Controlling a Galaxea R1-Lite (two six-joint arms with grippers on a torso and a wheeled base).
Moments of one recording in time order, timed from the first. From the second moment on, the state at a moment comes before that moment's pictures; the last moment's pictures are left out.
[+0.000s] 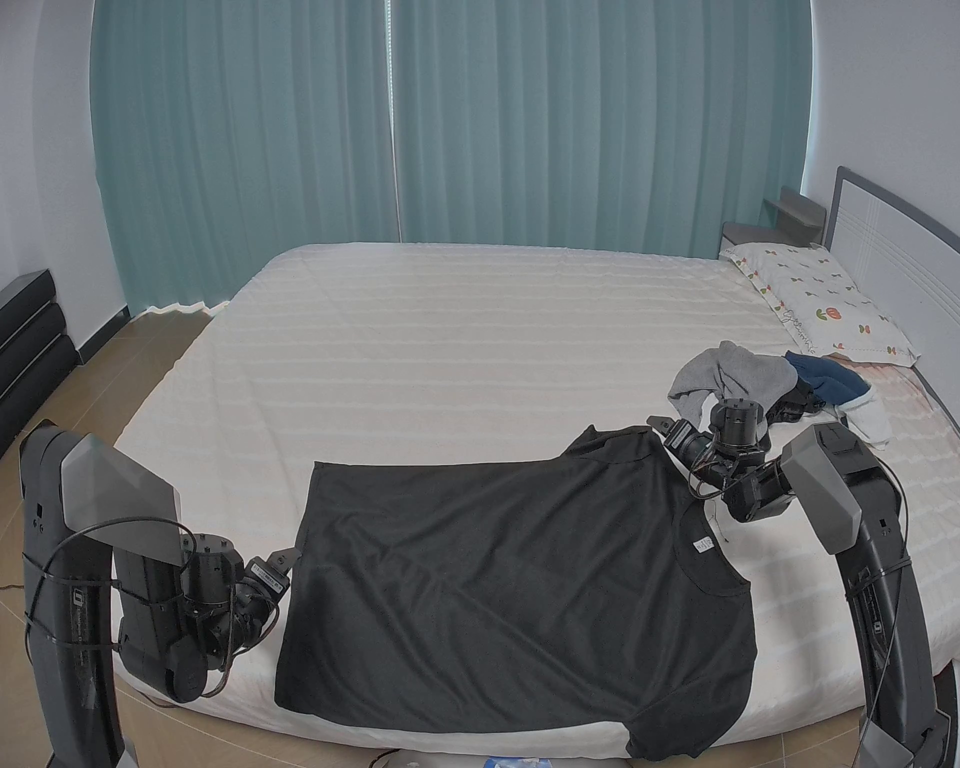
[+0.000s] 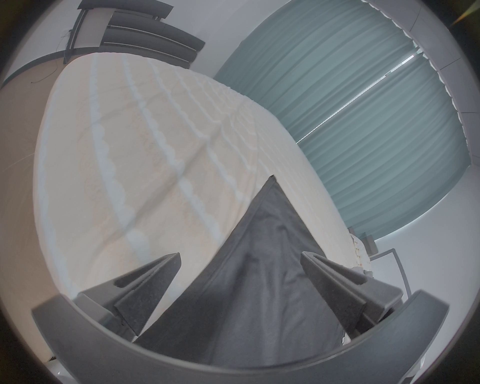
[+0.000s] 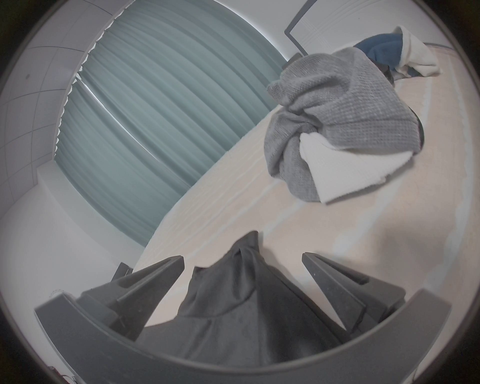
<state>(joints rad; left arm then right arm) -0.16 2.39 -0.26 -1.55 0.12 -1.02 0.06 2.83 -1.81 -0.73 0.11 0.74</state>
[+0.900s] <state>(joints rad) -0.14 2.49 -1.14 -0.98 0.13 -0.83 0.06 2.73 -1.58 -0.83 0.13 0.69</state>
